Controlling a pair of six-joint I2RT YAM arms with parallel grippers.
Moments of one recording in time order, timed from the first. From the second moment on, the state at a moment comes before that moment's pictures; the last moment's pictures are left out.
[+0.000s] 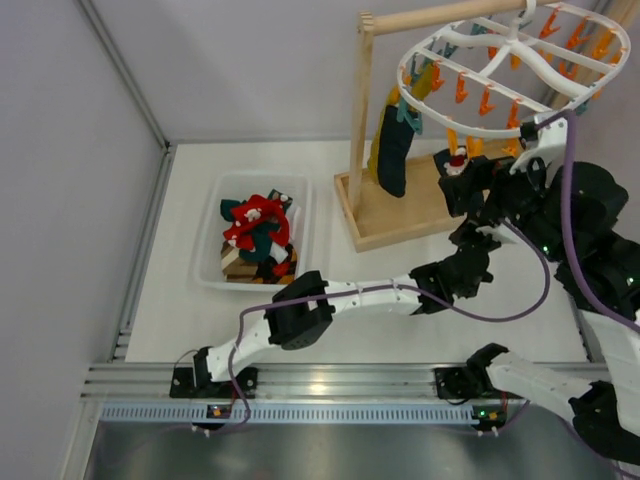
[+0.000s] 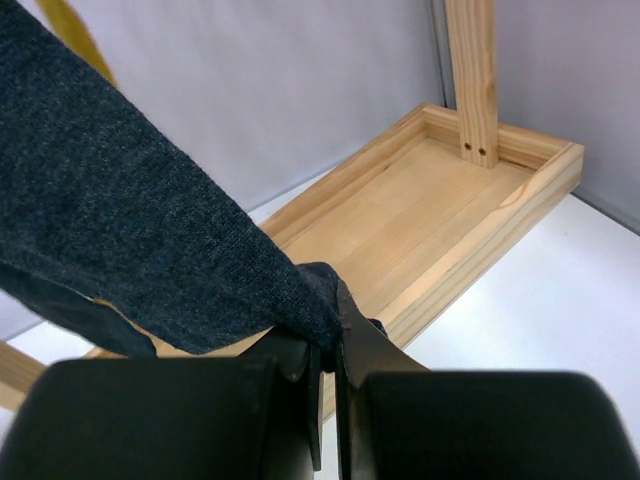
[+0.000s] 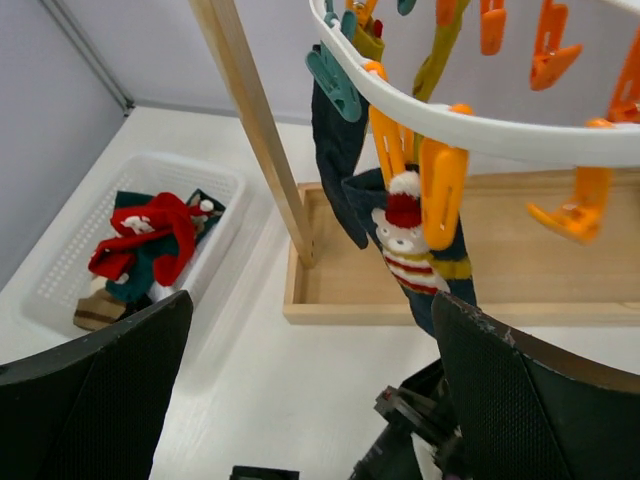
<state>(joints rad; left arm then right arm) -1.31 2.39 2.05 0.52 -0.91 0.41 0.56 0.92 1.63 -0.85 0.20 0.19</state>
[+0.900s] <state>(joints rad) -1.34 2.61 2.28 0.49 -0.85 0.66 0.63 1.23 1.73 -0.89 0.75 0.11</state>
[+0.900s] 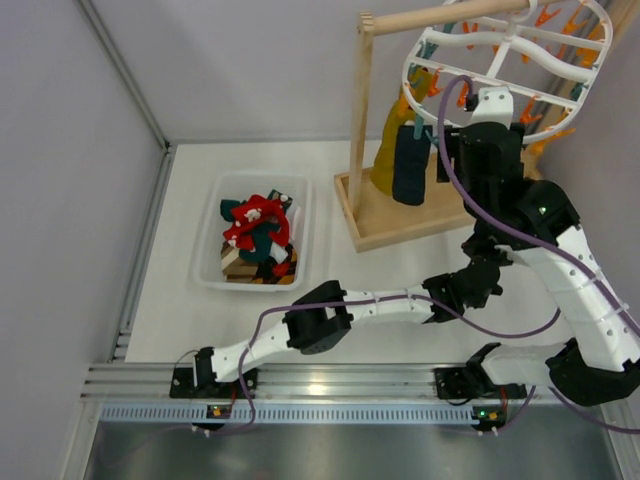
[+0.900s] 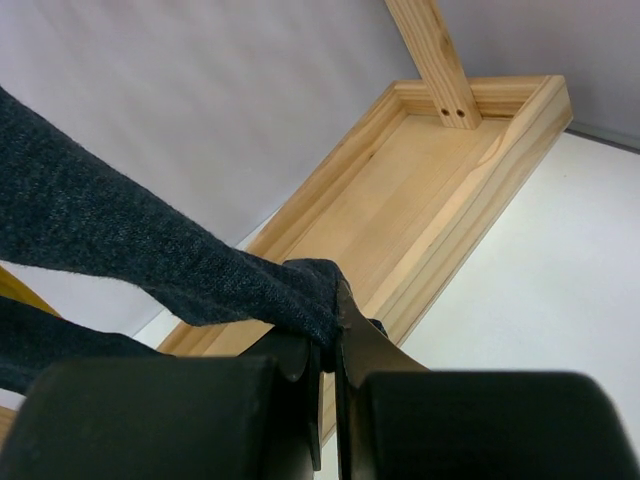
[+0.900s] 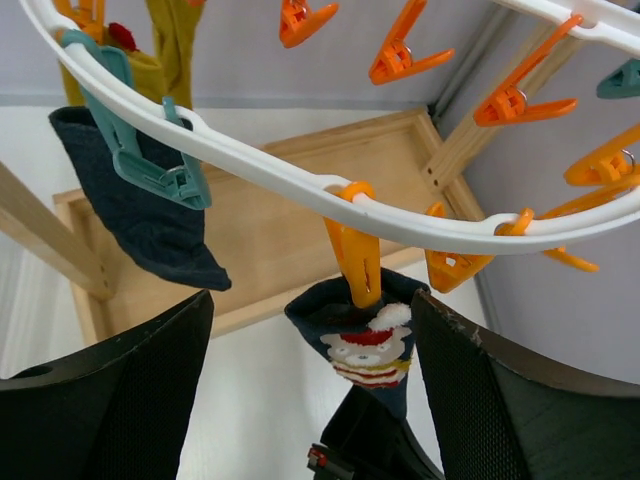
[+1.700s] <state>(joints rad) -1.33 2.57 2.20 0.49 -0.80 0.60 0.67 1.29 1.51 -0.48 1.15 -0.20</state>
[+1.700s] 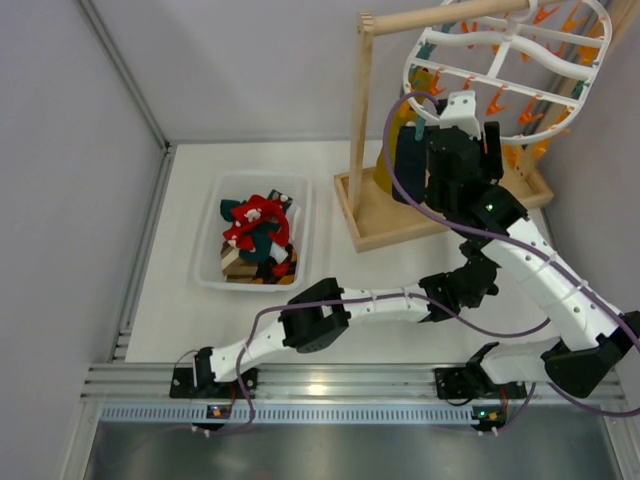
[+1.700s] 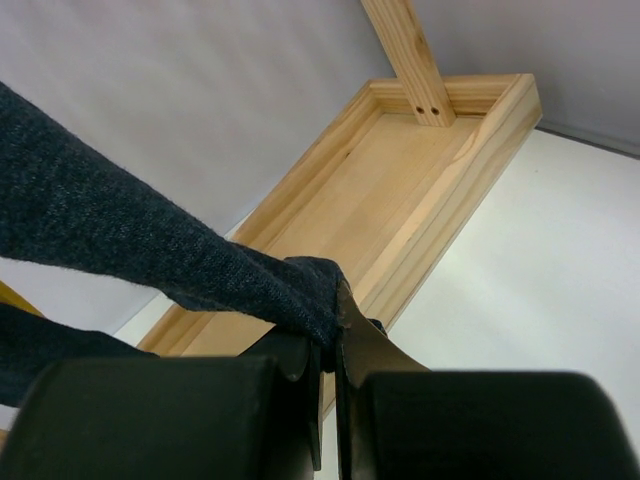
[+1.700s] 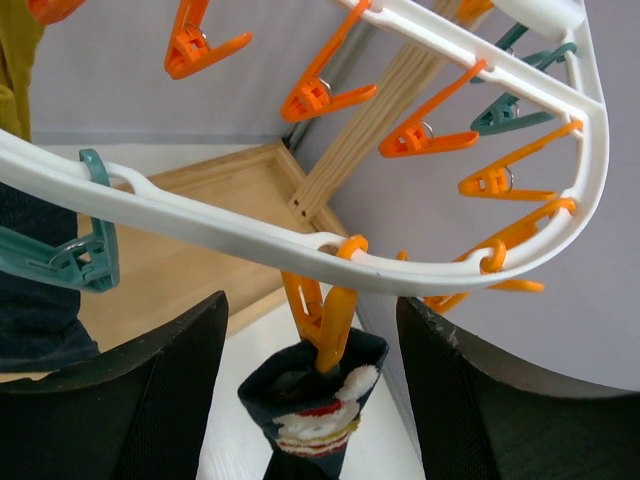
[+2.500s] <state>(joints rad) -1.33 2.49 2.14 0.49 -0.77 0.52 0.59 1.34 1.50 -0.39 1.18 -0.33</state>
